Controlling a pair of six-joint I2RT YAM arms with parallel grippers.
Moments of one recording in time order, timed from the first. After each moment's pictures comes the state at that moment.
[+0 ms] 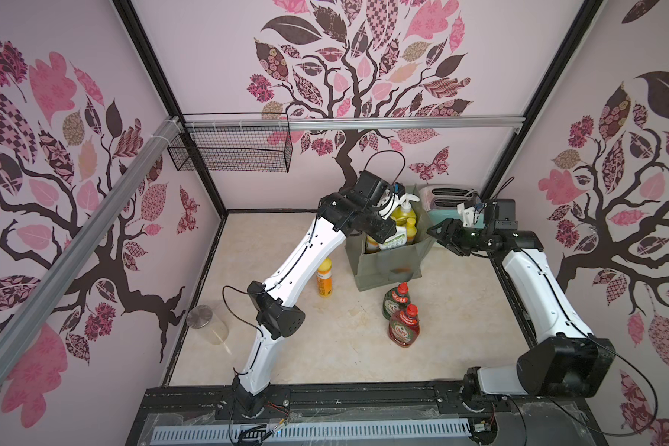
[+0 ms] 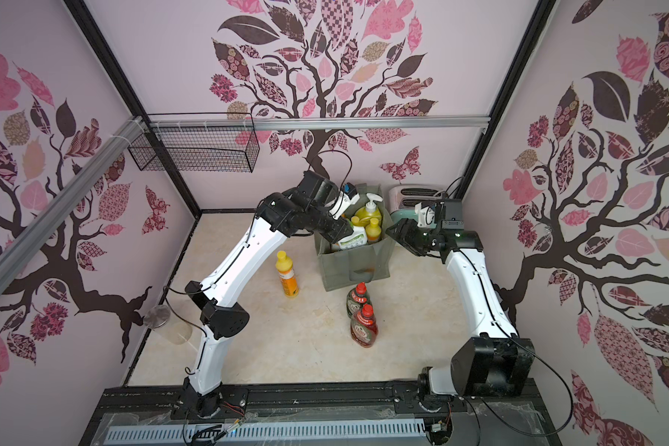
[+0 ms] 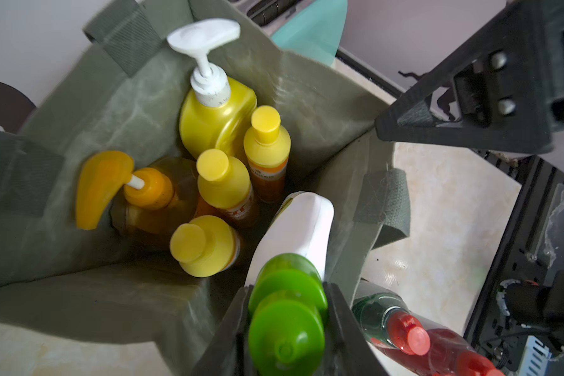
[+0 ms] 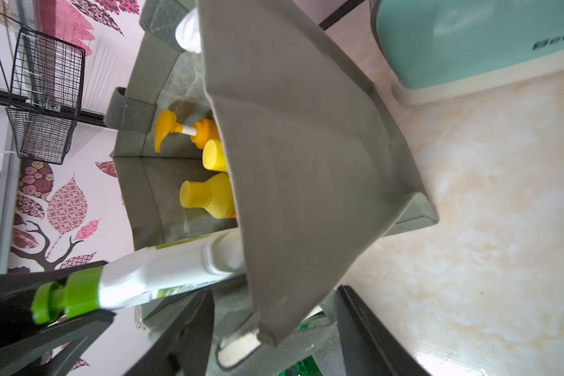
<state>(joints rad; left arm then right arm) -0.75 2.15 2.60 -1.24 0.13 0.10 -0.05 1.37 1.35 -0.75 -0.62 0.53</state>
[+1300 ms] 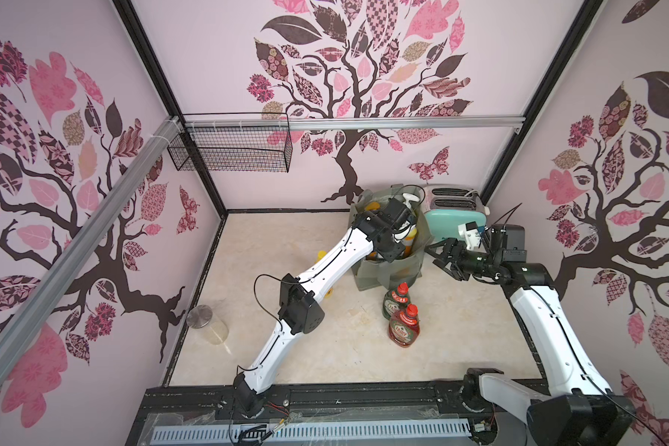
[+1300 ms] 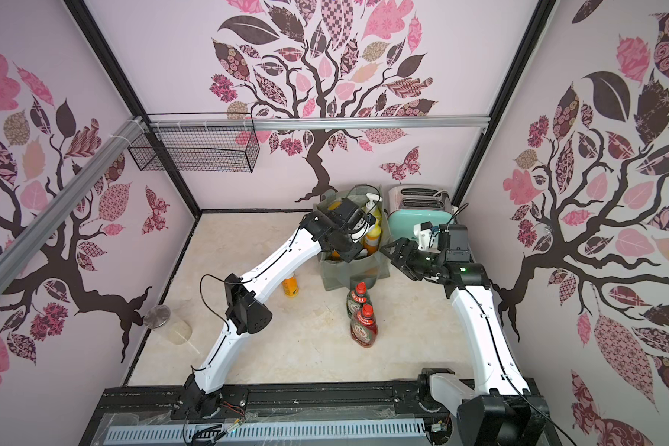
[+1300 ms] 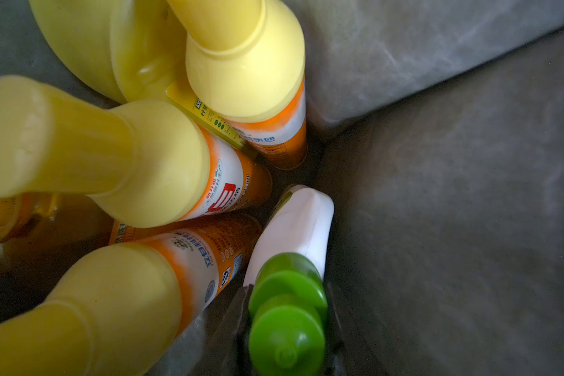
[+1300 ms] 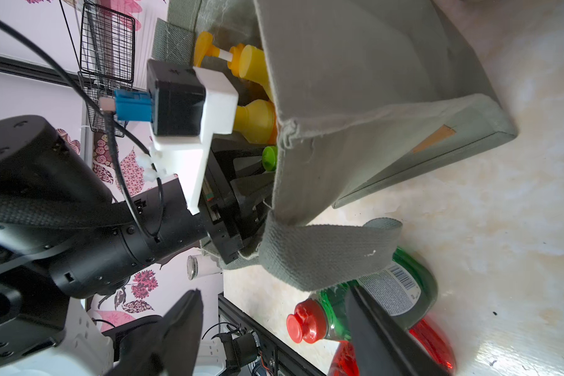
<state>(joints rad) -0.81 2.37 2.60 -1.22 -0.06 0.15 -0.04 1.11 1.12 -0.70 -0.75 0.67</state>
